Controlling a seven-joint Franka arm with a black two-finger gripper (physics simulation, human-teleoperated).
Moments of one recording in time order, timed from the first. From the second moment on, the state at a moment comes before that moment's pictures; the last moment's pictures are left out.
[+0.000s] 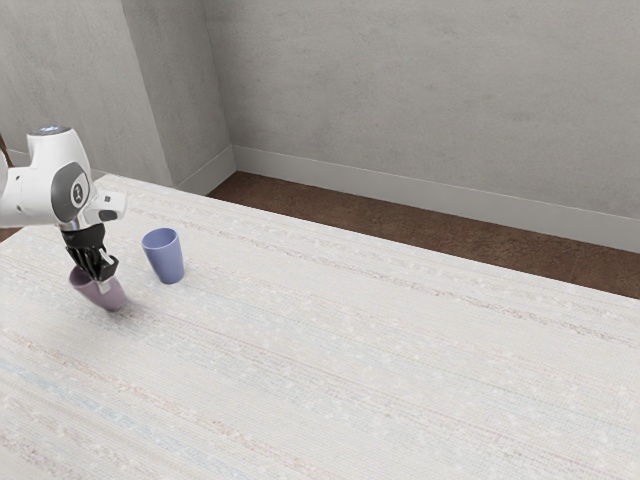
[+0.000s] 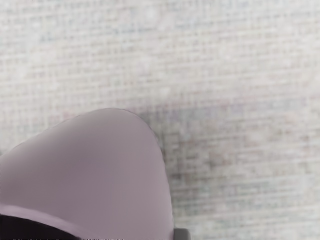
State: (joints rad) arm 0.15 0.35 0.35 -1.93 -0.08 2.24 0.63
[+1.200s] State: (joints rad) arm 0.03 0.45 0.32 -1.46 0.10 1.77 0.51
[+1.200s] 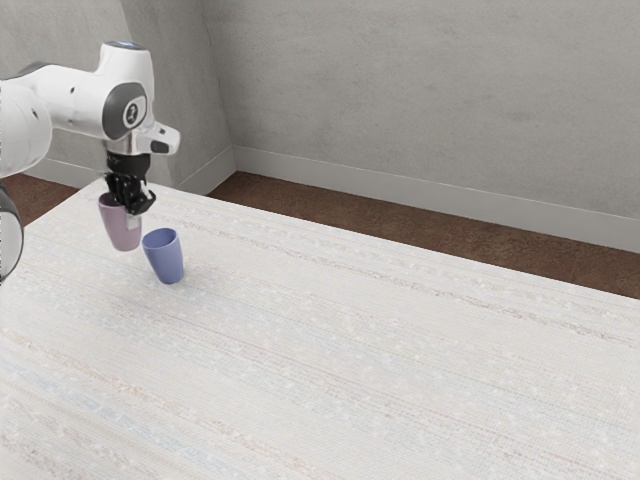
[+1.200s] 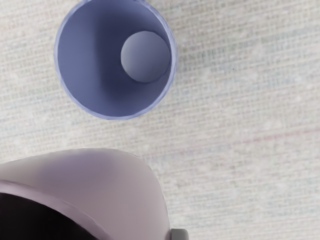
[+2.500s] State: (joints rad) arm 0.03 0.56 0.33 -1.37 -0.01 1.93 0.47
